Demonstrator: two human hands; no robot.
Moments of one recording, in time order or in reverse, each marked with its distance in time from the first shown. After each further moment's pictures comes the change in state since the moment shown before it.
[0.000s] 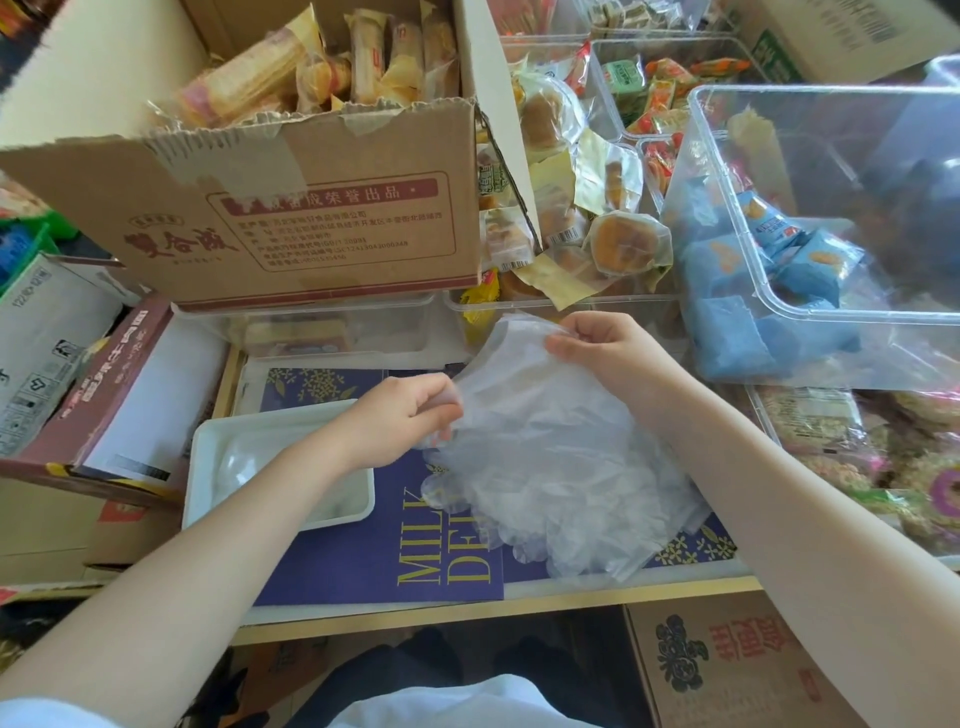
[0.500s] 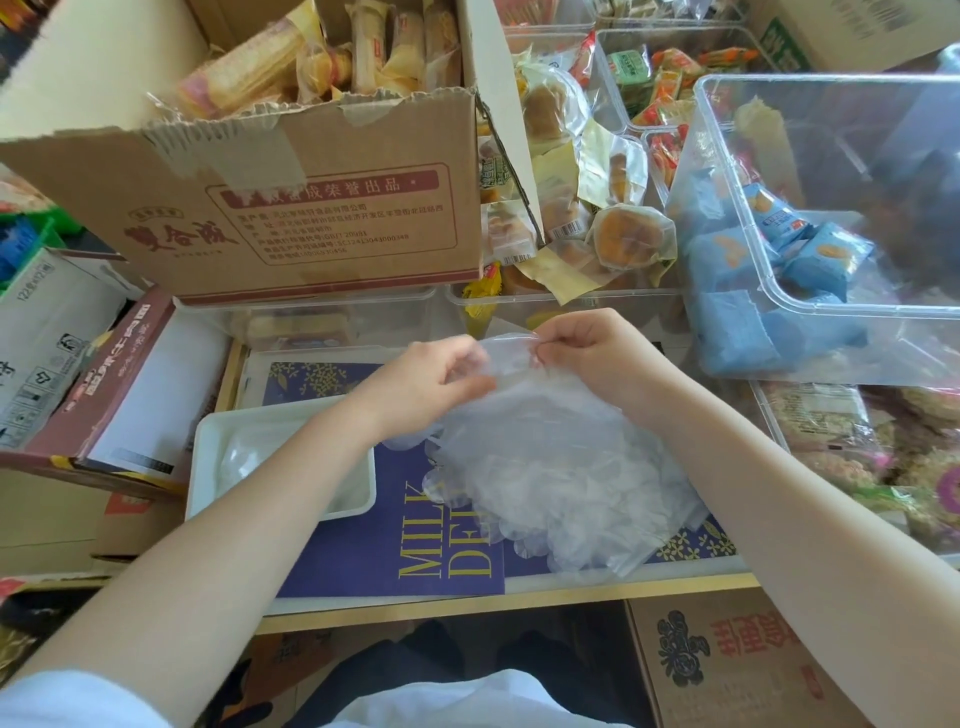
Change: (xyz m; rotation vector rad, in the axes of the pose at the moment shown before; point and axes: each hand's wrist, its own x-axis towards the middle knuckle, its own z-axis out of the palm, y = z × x) left_hand 0.017 0.029 -0.003 0.069 0.084 0.013; right_hand -0.002 -0.009 0.011 -0.106 -0.033 -0.080
